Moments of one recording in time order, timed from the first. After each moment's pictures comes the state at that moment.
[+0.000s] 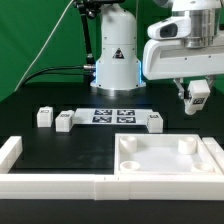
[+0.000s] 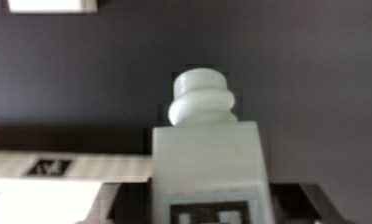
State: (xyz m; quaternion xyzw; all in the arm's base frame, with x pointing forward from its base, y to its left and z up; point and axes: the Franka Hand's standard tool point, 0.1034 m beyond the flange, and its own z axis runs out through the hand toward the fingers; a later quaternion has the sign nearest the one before) arm 0.469 0.143 0.101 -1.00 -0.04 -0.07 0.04
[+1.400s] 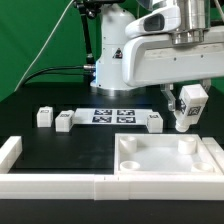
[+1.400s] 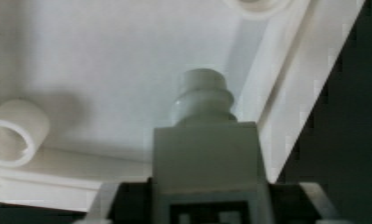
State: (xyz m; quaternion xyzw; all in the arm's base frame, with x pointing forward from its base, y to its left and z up) arm 0.567 0.096 0.105 -0.99 -0.12 -0.10 0.04
